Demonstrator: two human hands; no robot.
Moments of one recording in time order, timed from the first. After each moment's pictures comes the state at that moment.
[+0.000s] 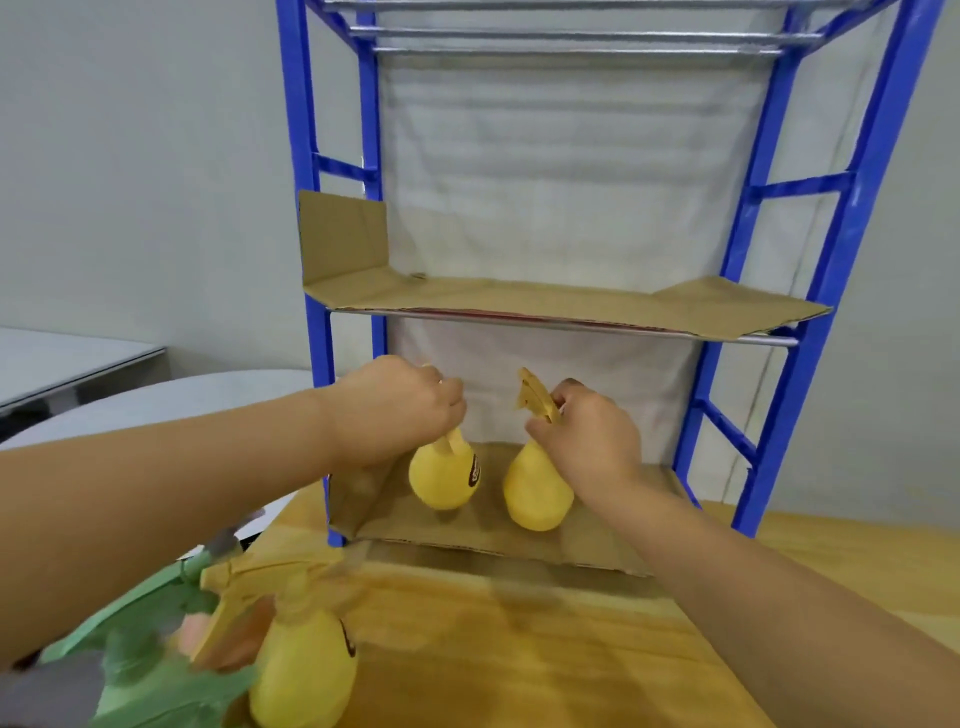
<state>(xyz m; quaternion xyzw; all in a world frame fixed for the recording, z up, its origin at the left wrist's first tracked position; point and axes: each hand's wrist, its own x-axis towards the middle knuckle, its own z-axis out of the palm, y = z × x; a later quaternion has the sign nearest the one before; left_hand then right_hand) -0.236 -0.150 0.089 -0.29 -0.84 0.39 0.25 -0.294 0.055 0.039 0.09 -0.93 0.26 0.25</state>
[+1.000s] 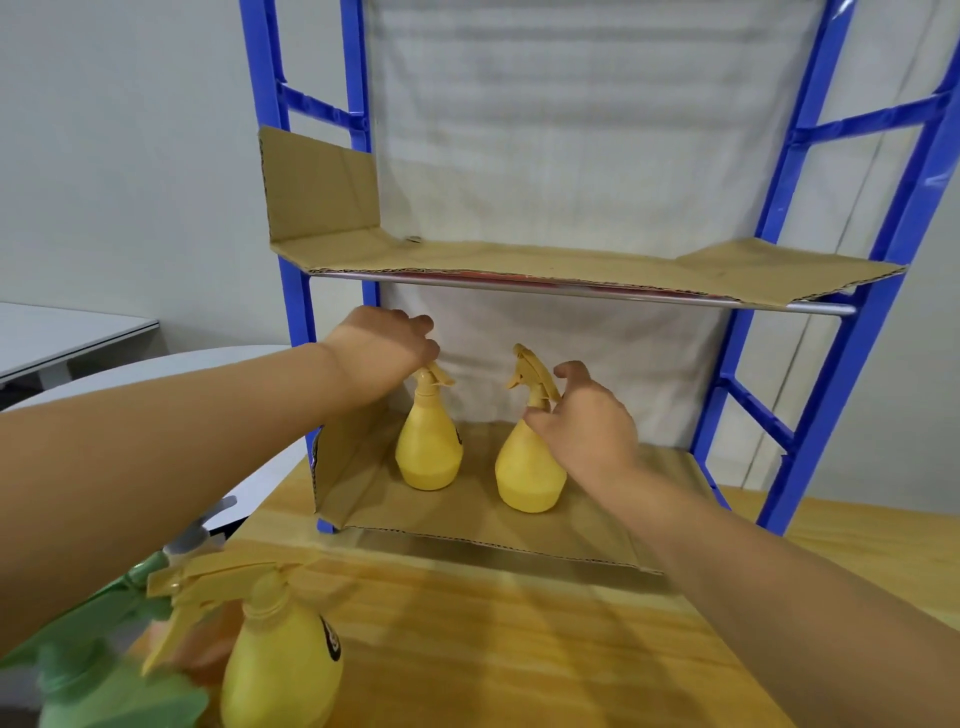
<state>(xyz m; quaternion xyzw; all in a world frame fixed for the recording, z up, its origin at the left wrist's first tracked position) -0.311 -0.167 0.080 -0.12 -0.91 0.36 0.14 -0.341 0.047 0.007 0.10 -0.93 0.27 0.24</state>
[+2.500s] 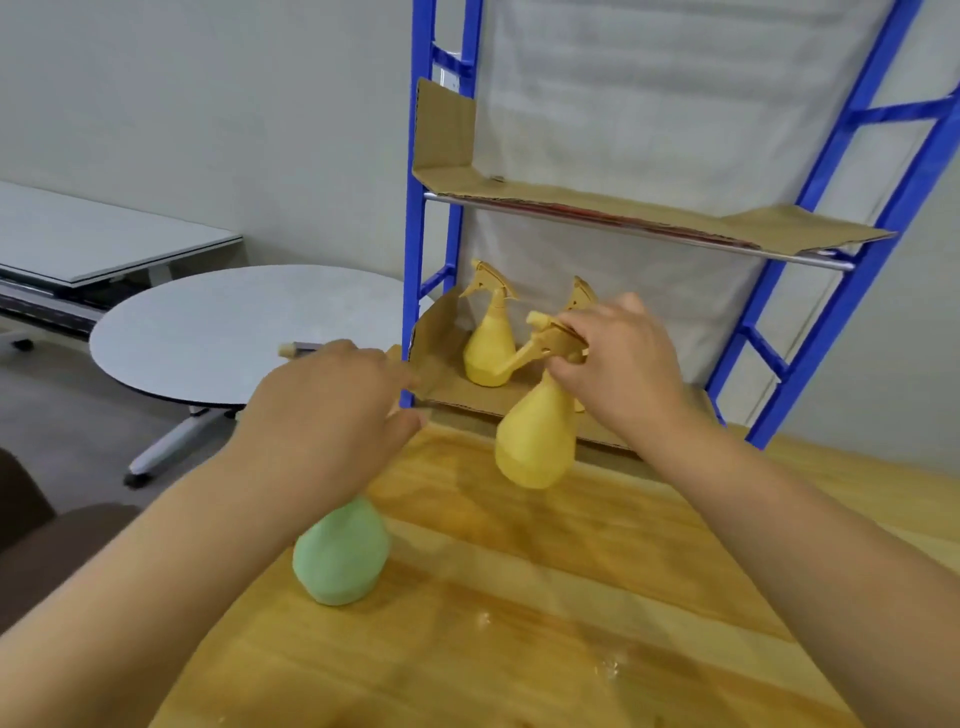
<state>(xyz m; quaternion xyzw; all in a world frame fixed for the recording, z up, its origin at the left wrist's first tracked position) -0.033 -0.148 0.050 0.08 -0.98 -0.02 0.19 -0.182 0.044 0.050 0.32 -0.89 0.14 0.31</state>
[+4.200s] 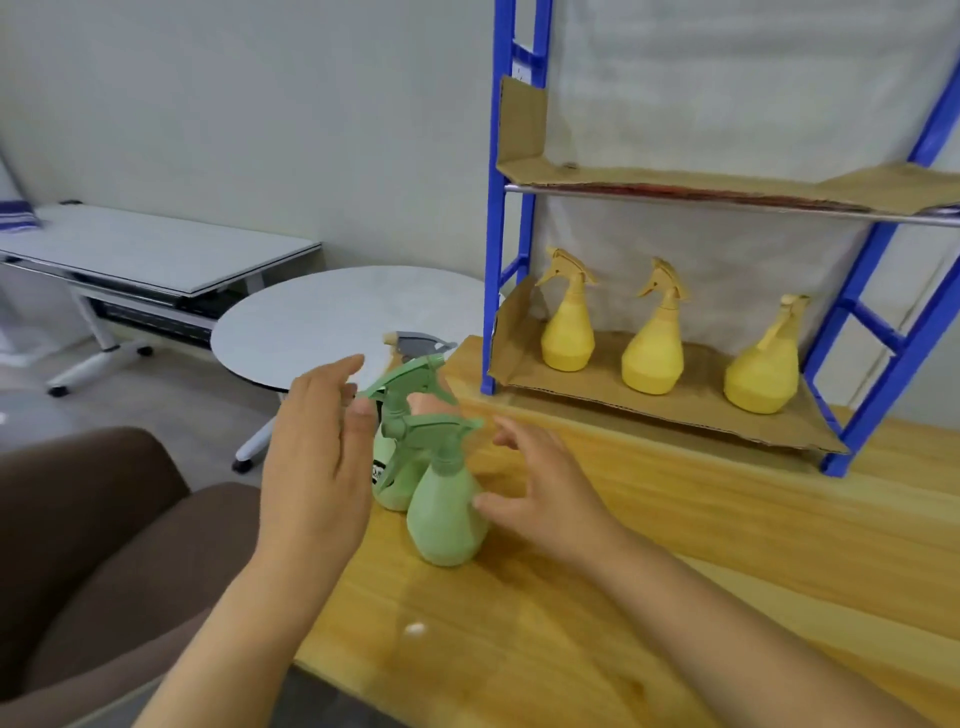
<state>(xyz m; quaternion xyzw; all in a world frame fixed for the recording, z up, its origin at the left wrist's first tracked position) 0.029 -0.192 -0.016 0.13 -0.83 -0.33 0.44 -0.093 -0.035 -0.065 0.38 -0.84 0.38 0.01</state>
